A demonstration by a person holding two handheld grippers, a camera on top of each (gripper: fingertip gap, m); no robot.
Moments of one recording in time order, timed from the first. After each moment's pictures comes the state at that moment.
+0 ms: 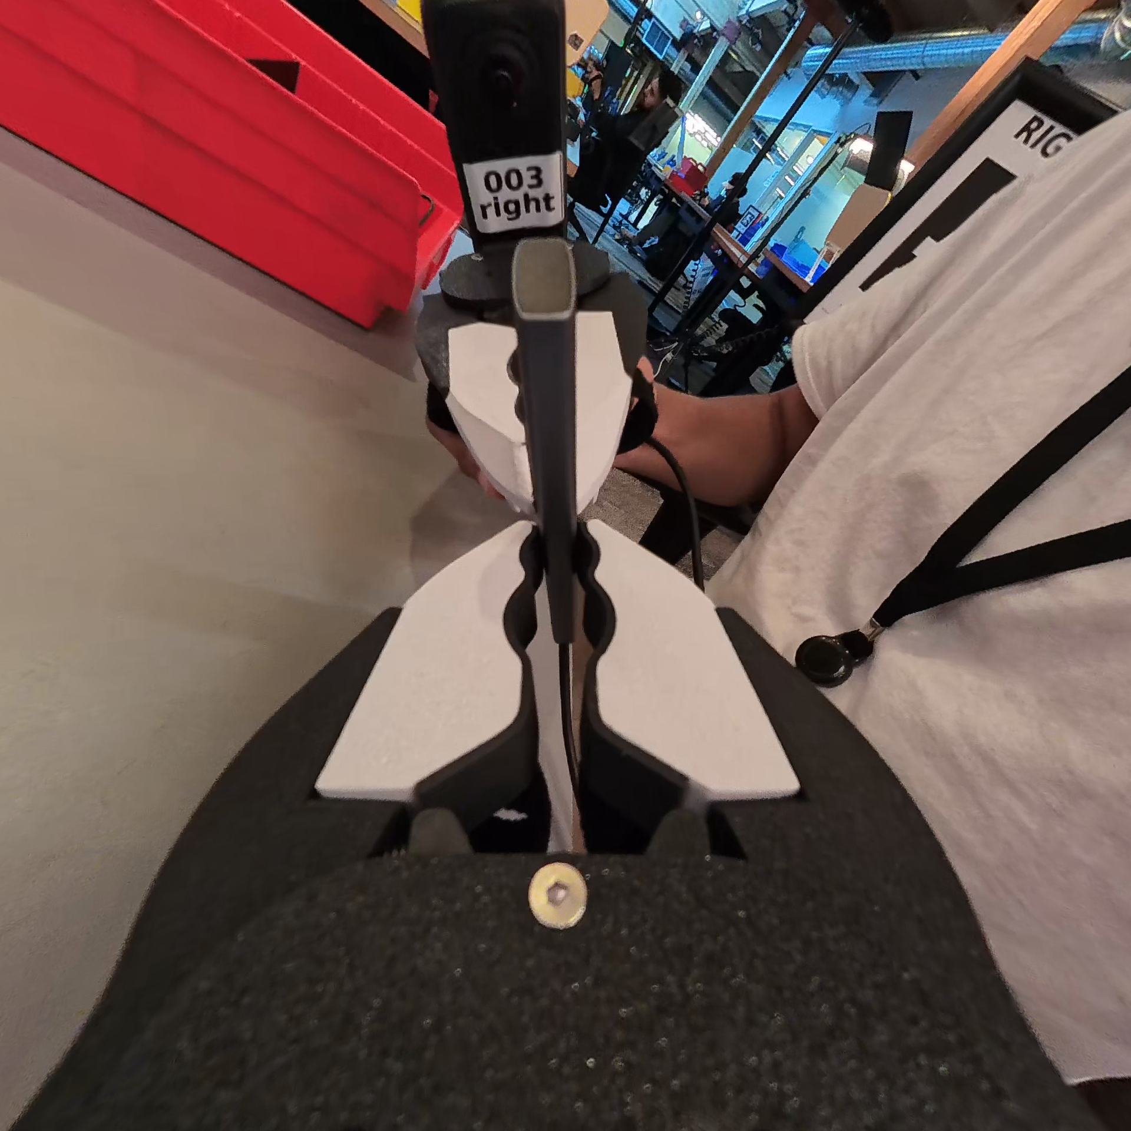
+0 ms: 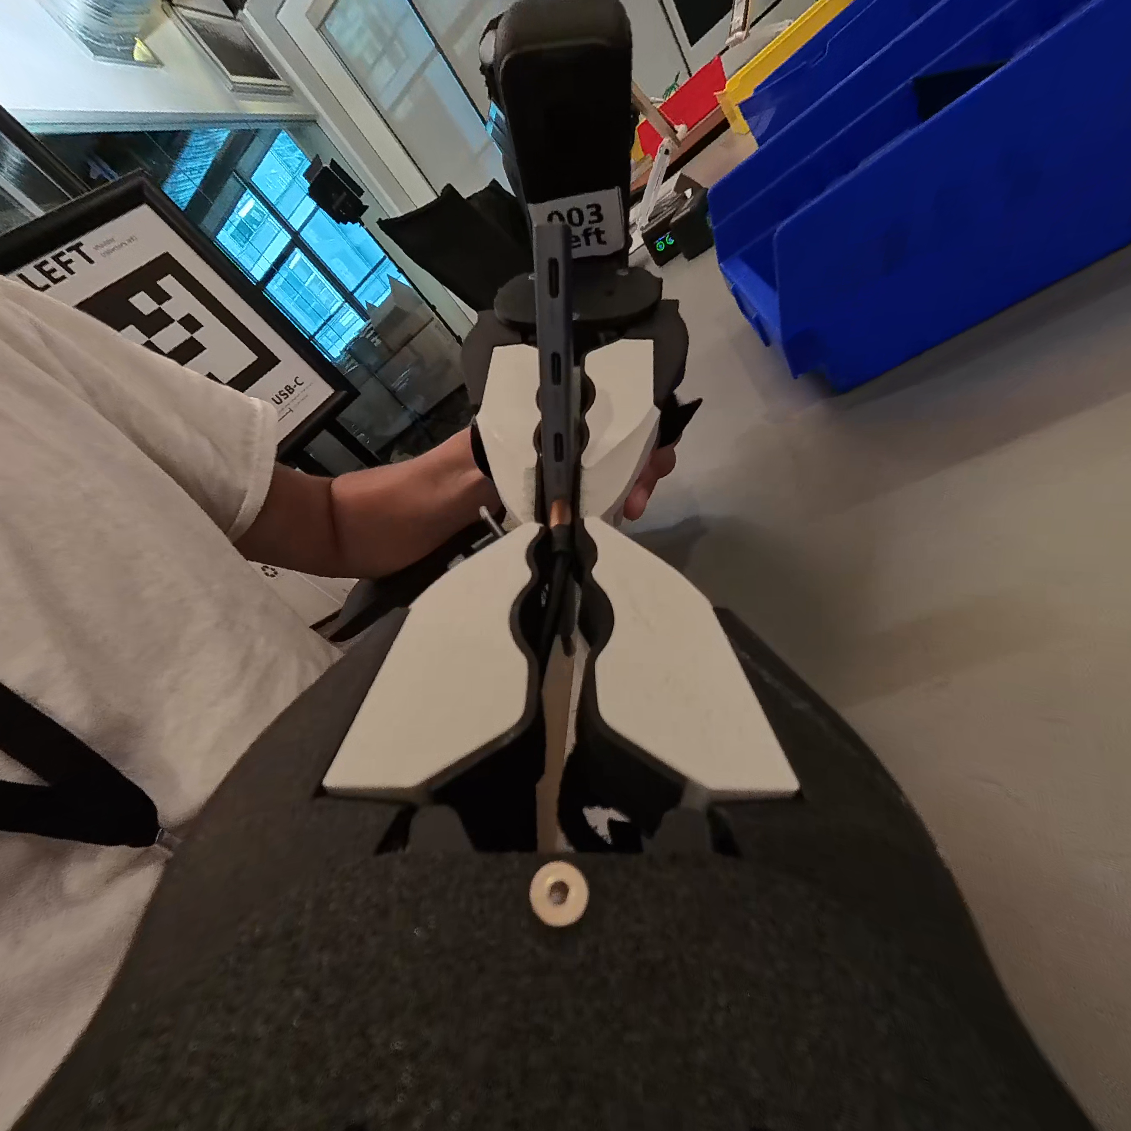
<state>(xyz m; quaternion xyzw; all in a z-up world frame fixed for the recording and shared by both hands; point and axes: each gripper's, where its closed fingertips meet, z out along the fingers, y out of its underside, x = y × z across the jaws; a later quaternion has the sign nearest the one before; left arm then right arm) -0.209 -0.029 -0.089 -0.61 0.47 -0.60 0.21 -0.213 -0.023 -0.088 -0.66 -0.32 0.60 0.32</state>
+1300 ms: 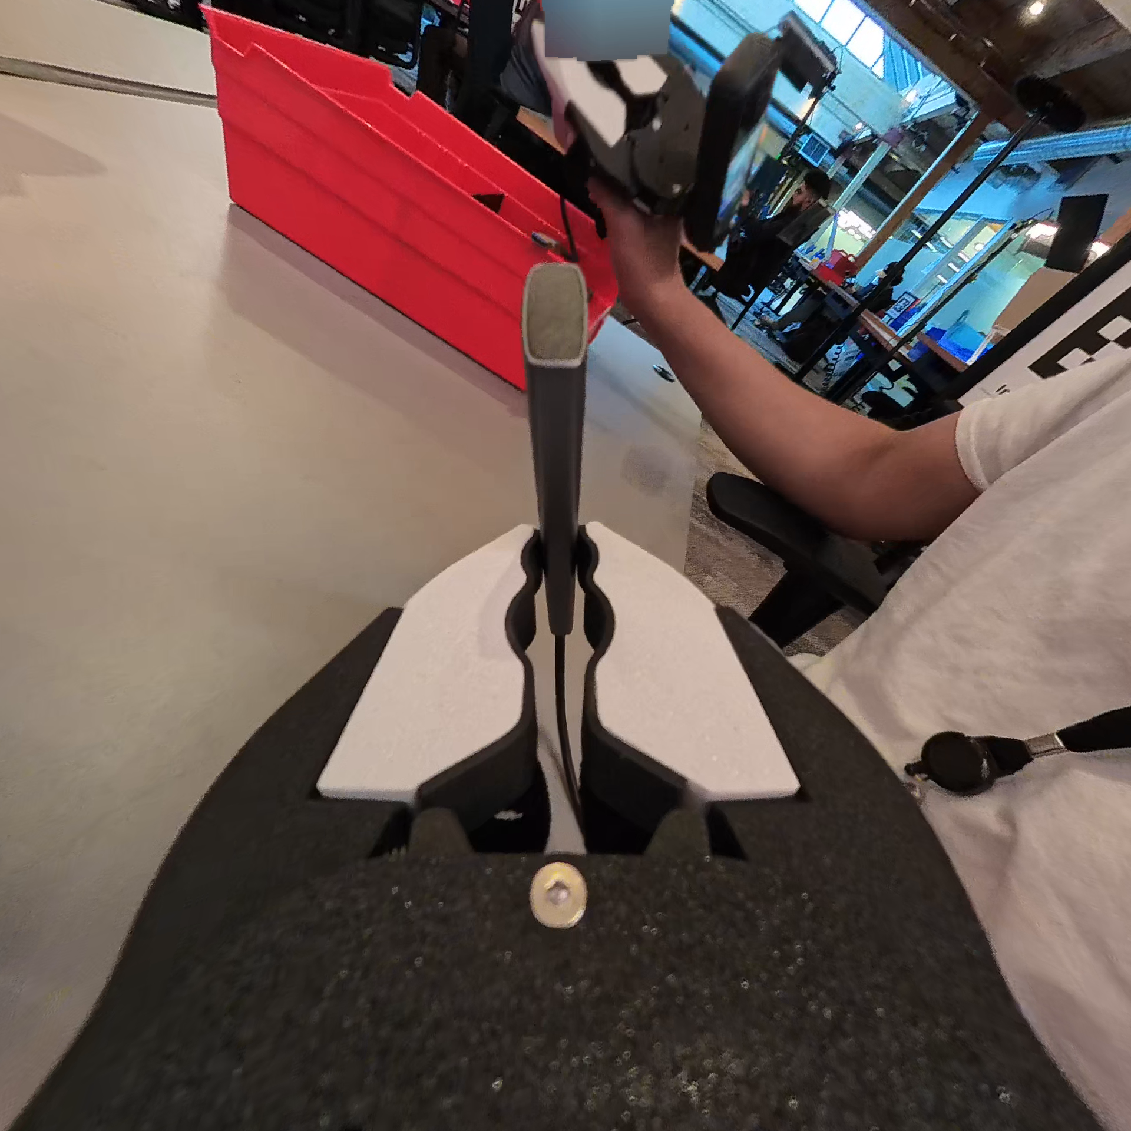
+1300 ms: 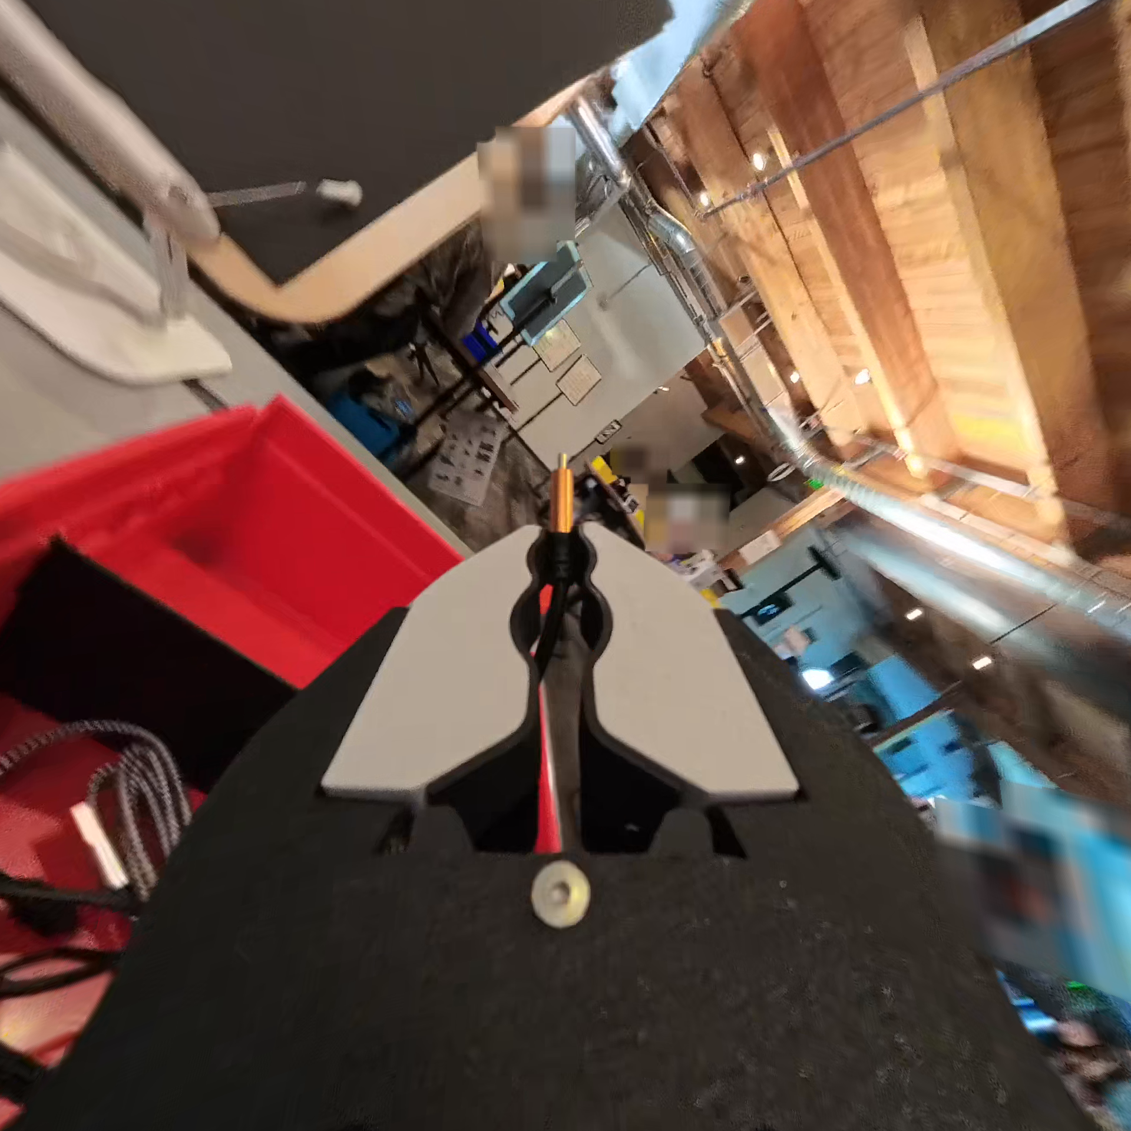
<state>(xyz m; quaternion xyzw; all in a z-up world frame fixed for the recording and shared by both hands) -0.218 0.013 -0.093 -0.66 0.40 -0.55 0.31 0.161 0.123 0.003 -0.61 -0.23 -0.40 0.65</state>
